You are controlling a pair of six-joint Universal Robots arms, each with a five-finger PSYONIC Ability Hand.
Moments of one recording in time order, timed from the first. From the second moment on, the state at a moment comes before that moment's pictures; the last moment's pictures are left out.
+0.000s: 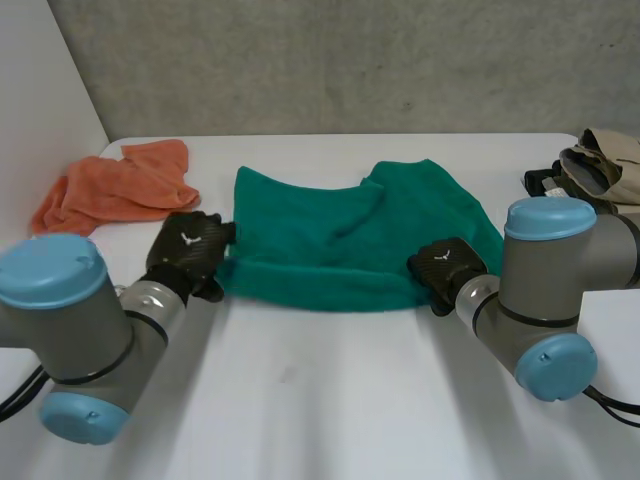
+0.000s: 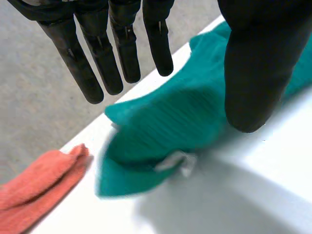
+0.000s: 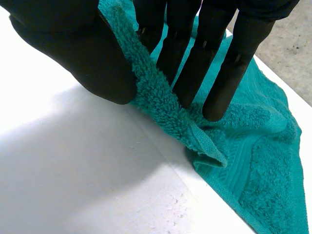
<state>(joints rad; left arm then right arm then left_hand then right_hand) 4.31 -1.99 -1.76 3.58 -1.52 3.53 2.00 -0.89 1.38 -0.03 1.49 2.66 0.53 0.54 0.55 0.53 0.35 1.14 1.18 1.19 1.20 1.02</state>
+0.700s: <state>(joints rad) 4.52 -2.09 -1.64 3.30 -1.29 3.43 2.00 -0.91 1.42 -0.04 1.49 2.68 0.77 0.76 0.75 0.75 0.57 1.13 1.17 1.17 1.18 1.00</state>
